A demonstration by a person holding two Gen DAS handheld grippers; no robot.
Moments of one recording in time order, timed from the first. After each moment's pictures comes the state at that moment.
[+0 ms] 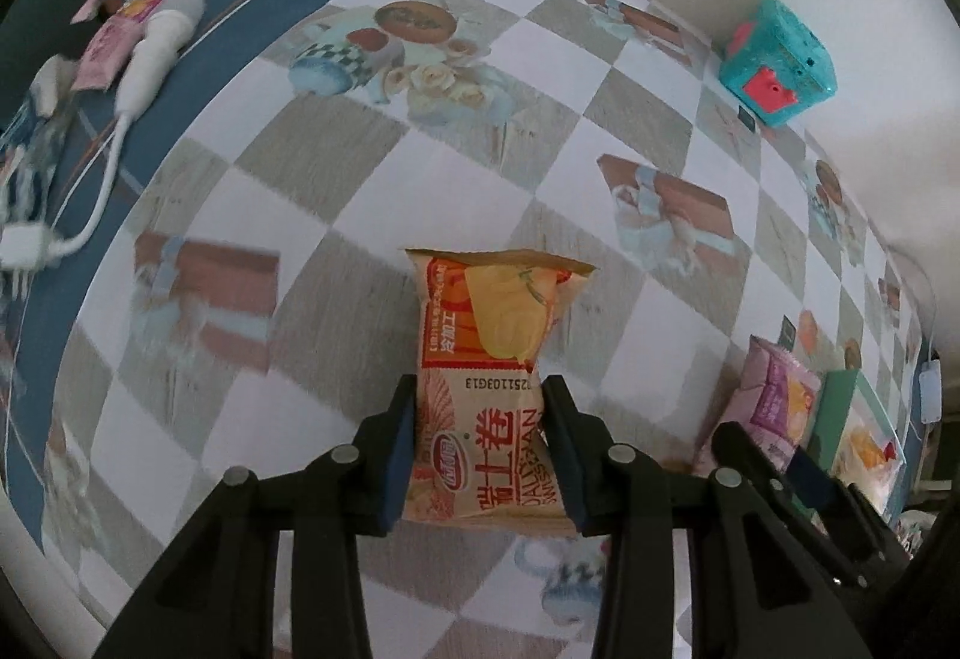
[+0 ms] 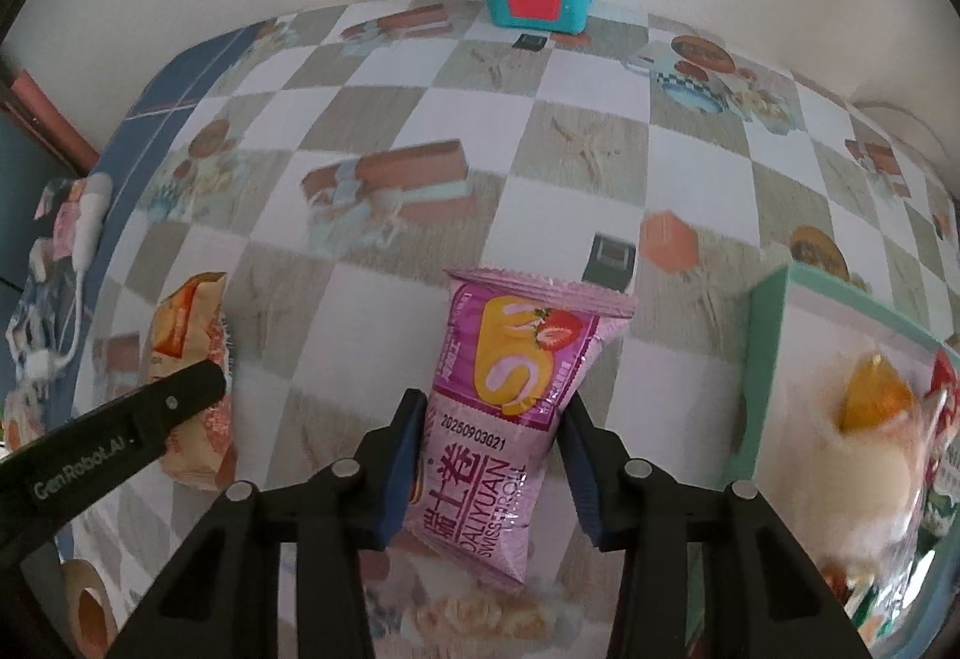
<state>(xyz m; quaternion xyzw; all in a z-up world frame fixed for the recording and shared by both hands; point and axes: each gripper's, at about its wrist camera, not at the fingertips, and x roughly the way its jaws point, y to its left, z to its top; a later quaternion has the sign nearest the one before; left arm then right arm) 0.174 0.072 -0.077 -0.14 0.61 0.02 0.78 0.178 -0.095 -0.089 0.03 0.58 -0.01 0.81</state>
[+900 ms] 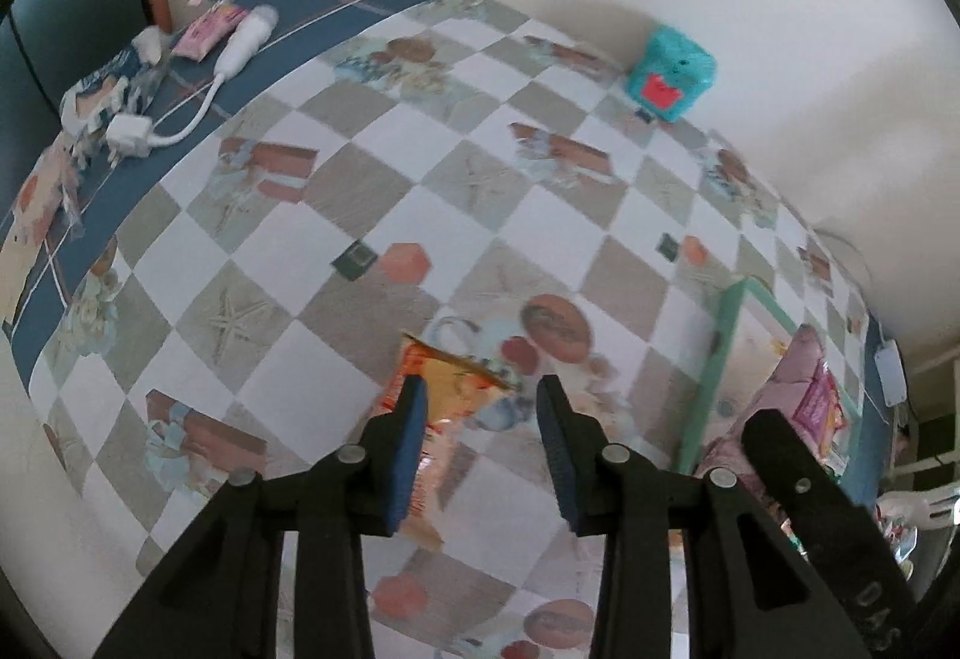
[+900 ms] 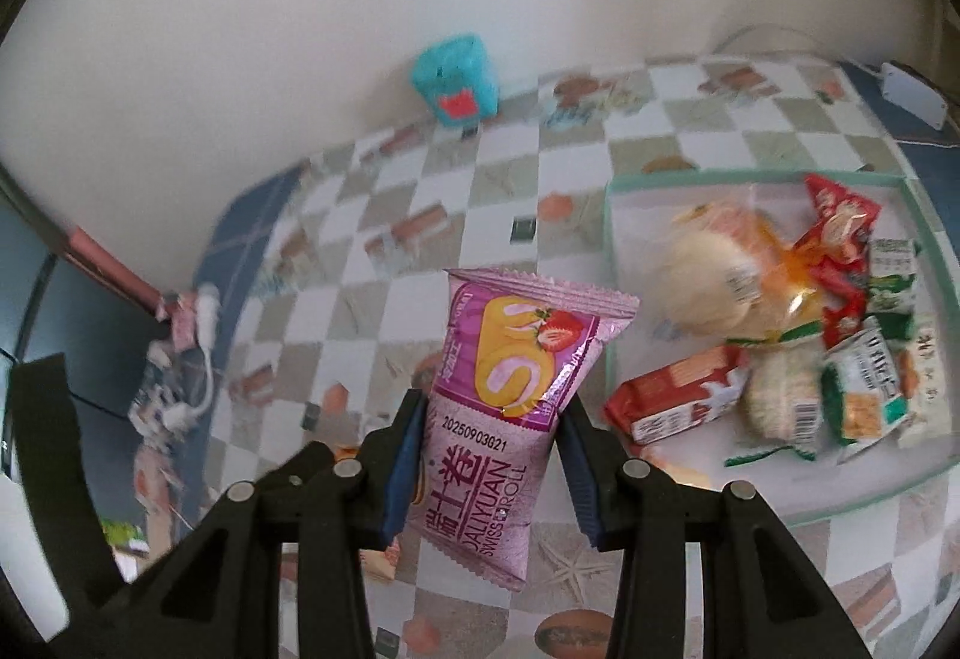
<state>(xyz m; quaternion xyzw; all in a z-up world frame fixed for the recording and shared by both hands) 0.053 0.013 -0.014 -0.16 0.54 0.03 0.82 0.041 -0.153 0.003 0.20 0.46 -0.02 0.86</state>
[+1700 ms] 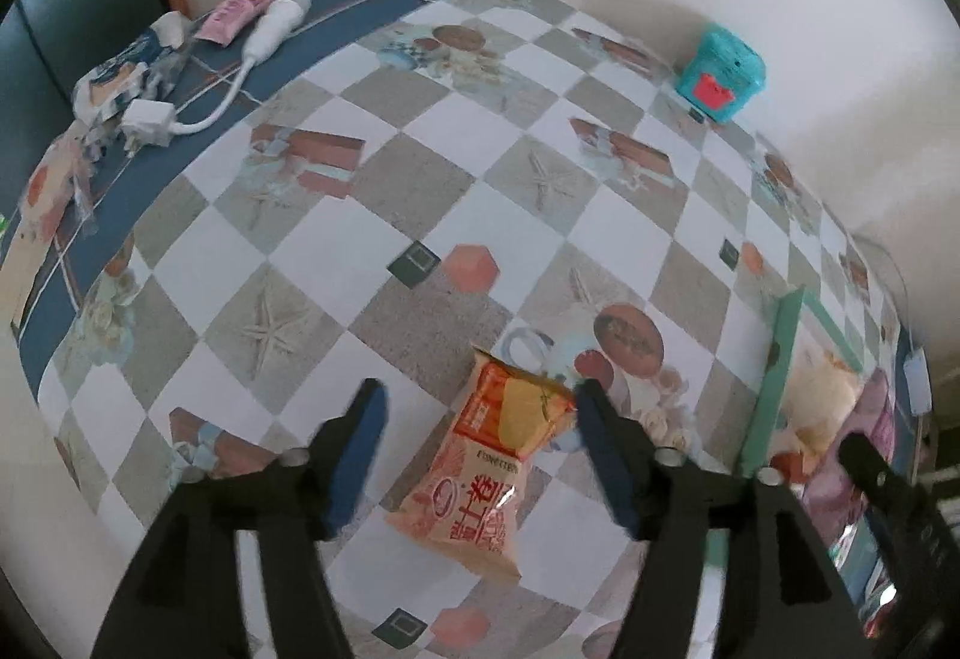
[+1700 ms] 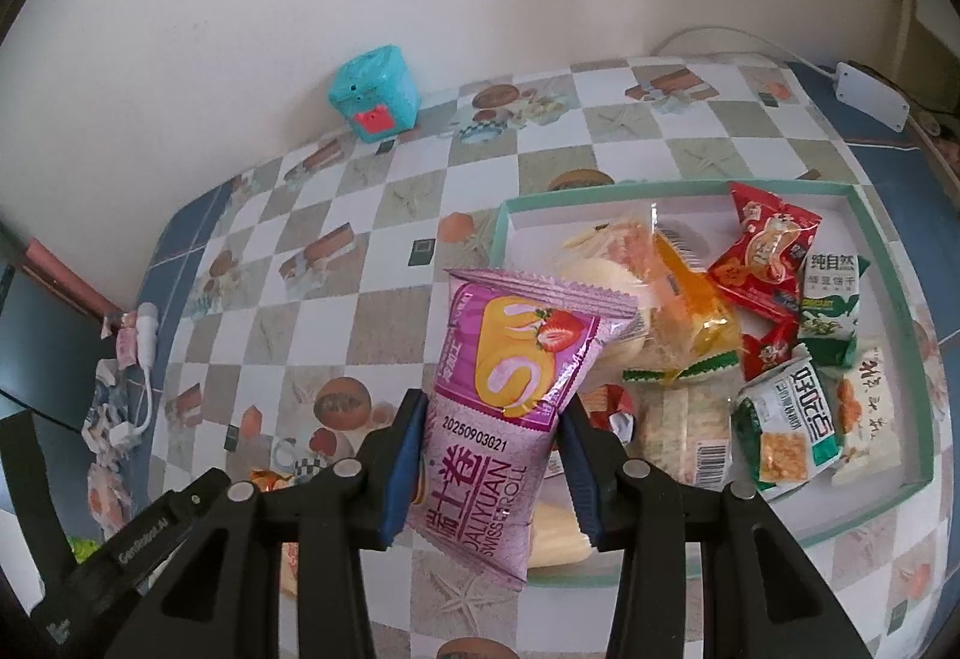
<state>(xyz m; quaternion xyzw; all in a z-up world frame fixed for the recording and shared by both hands) 0.060 0.047 -0.044 -0.15 0.56 0.05 0.81 0.052 -0.193 -0.018 0.17 0.48 -0.07 0.86</state>
